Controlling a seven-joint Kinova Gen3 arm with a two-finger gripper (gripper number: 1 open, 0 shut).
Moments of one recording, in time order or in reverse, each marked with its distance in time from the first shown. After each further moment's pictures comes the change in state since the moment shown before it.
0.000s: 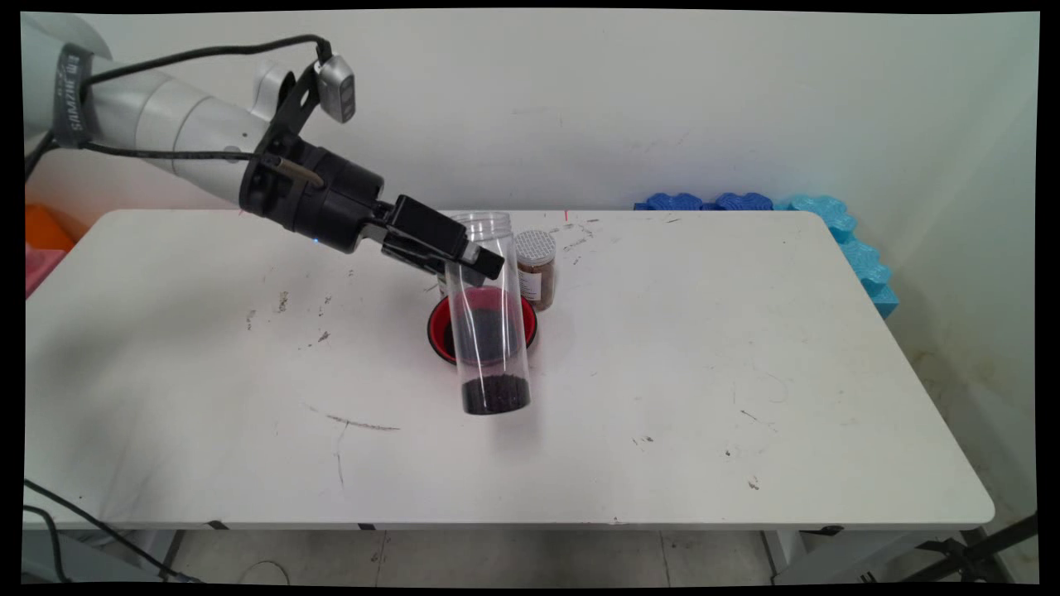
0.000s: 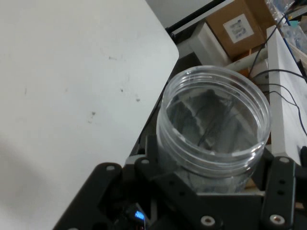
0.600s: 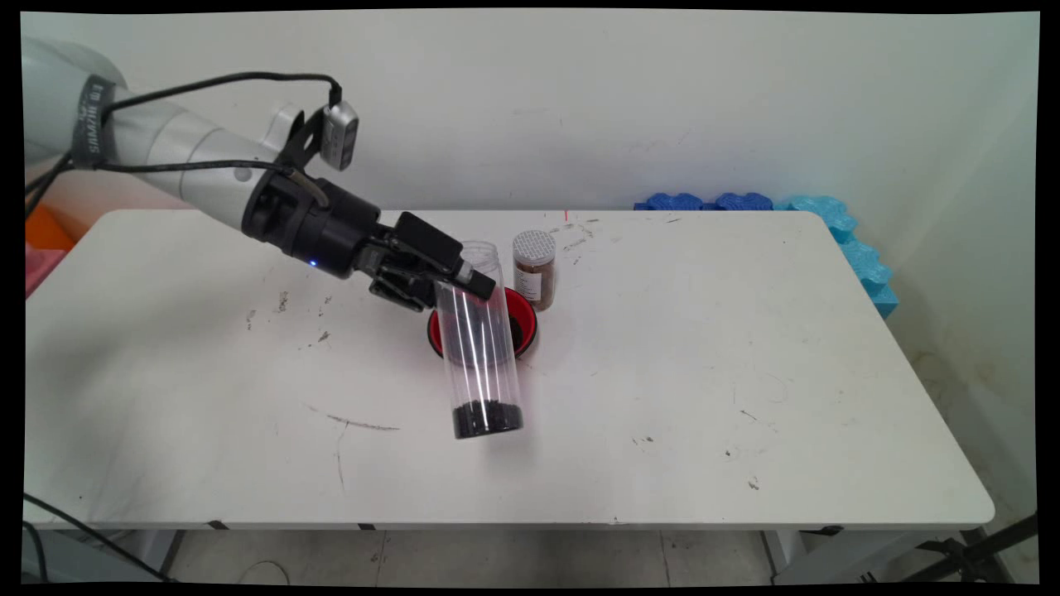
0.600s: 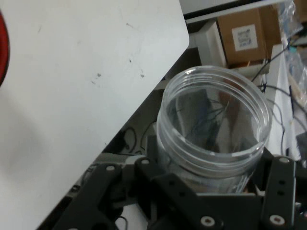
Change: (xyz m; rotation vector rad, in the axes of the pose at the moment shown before) arm -0.012 -0.026 0.007 0.001 -0.041 -0.295
